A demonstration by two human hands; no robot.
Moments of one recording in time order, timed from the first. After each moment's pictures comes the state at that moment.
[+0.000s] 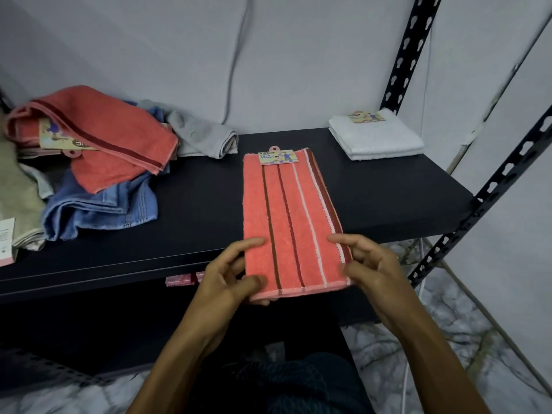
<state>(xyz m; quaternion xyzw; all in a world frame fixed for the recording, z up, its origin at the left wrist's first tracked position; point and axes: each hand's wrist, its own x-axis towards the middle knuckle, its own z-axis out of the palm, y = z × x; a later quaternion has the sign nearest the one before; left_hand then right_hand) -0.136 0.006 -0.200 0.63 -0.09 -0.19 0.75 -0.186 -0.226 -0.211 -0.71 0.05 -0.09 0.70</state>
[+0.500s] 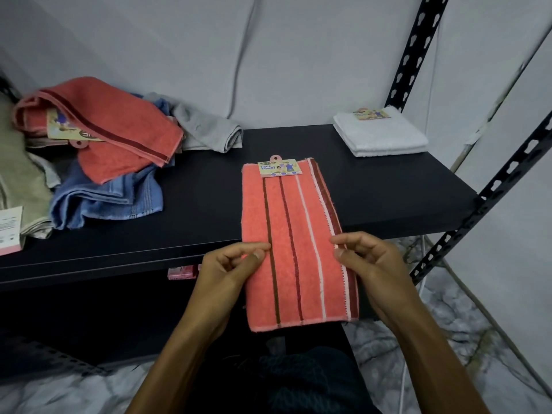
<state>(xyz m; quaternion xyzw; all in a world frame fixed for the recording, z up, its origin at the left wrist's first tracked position) -0.136 0.005 -0.204 0.64 -0.05 -0.13 0.76 -0.187 -0.214 -0.207 -0.69 0.09 -0.12 0.71</state>
